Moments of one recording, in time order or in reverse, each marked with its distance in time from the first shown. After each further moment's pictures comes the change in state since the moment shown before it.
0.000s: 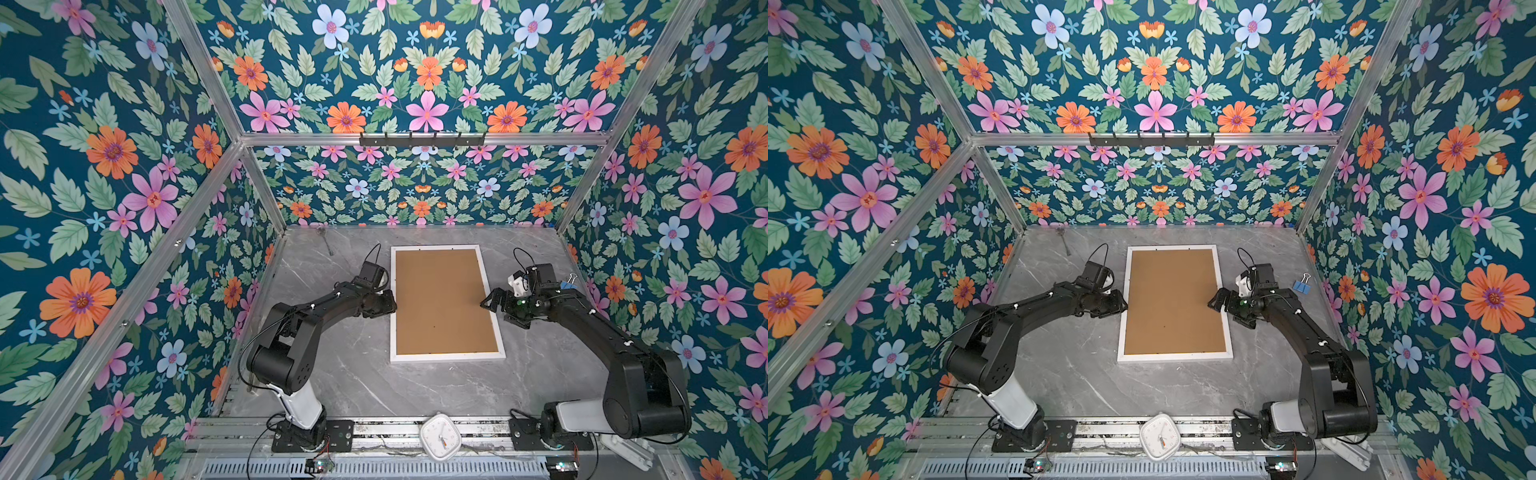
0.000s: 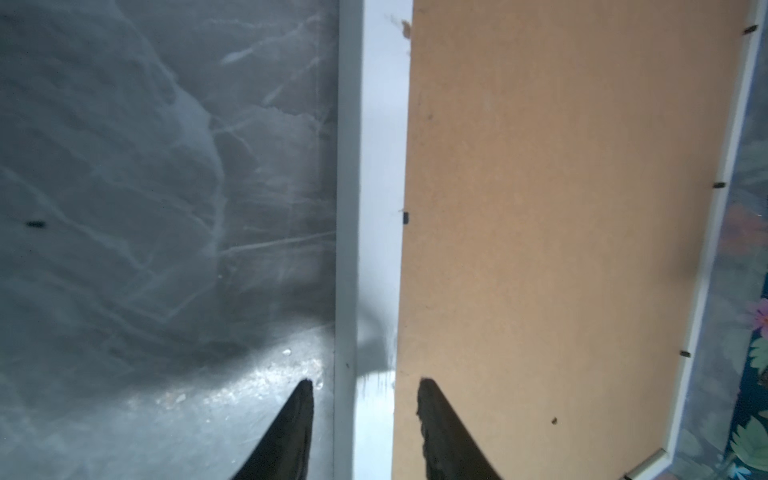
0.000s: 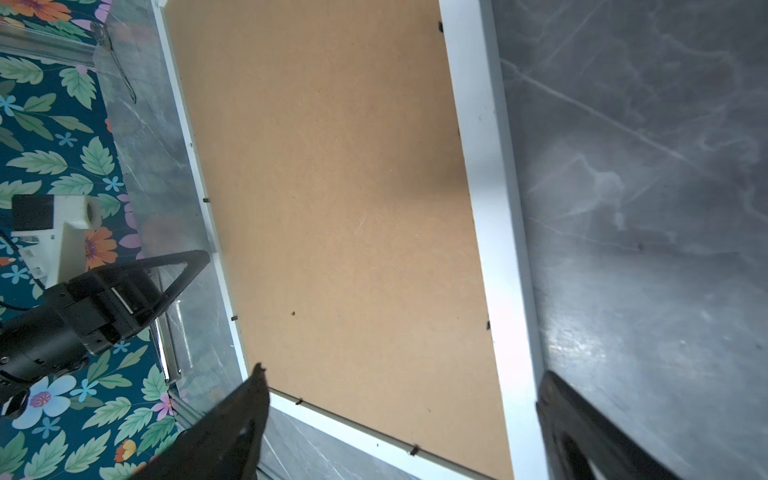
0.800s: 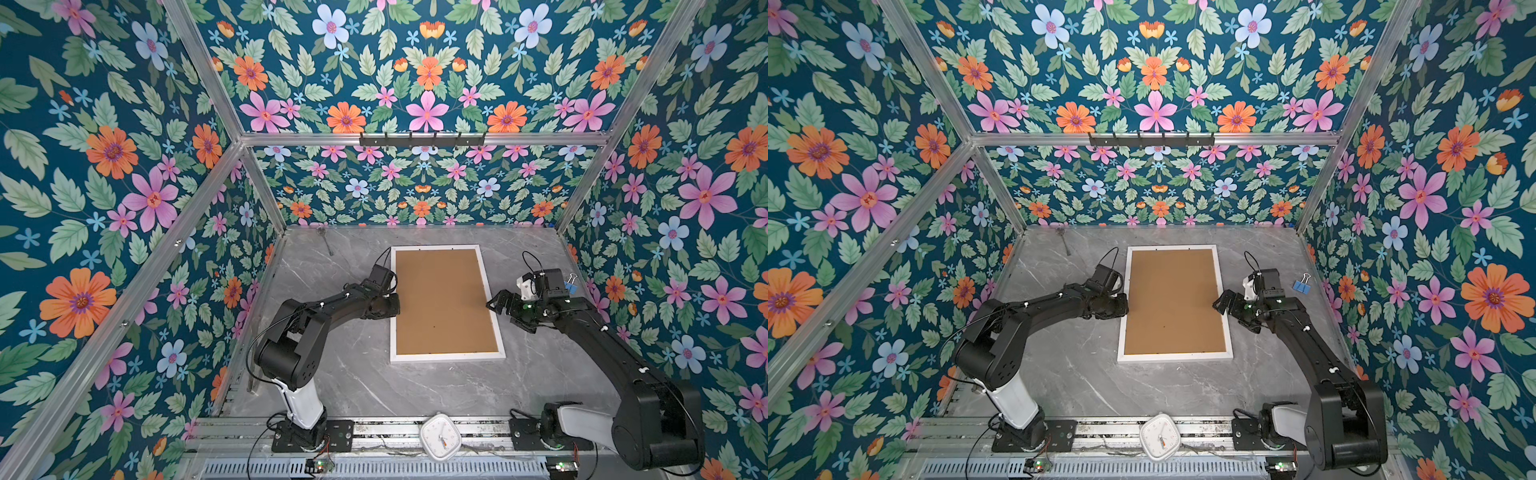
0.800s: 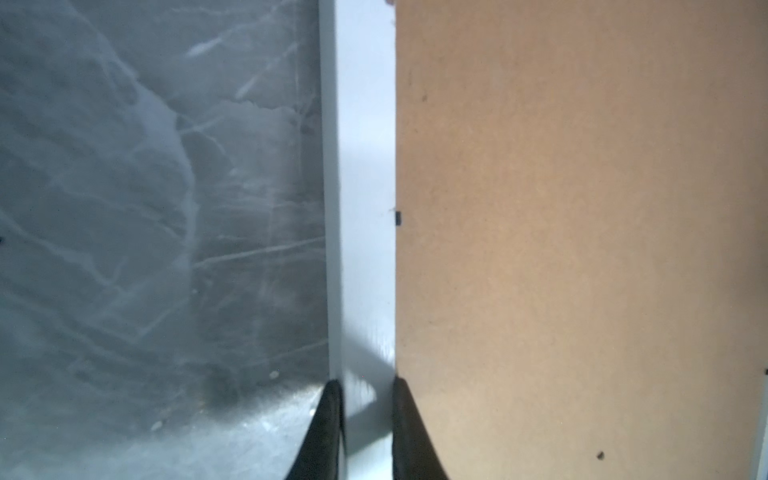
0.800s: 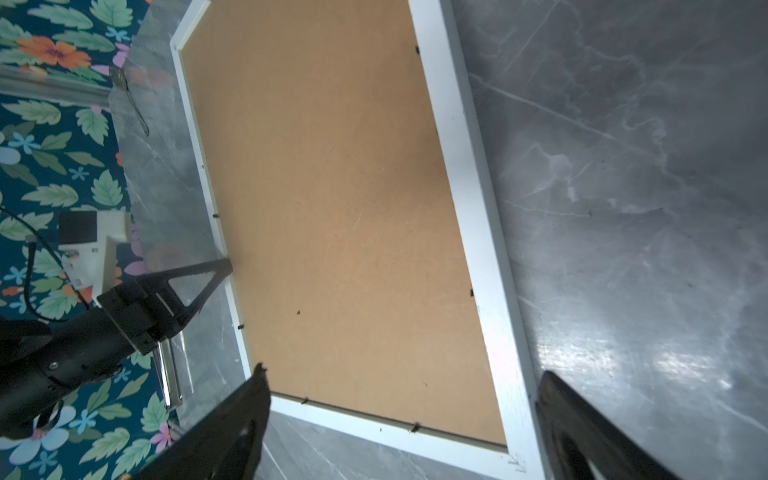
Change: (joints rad) left arm -0.060 0.030 -0.008 0.014 -0.110 0.018; right arm 0.000 -0.119 -0.020 -0.051 0.042 0.047
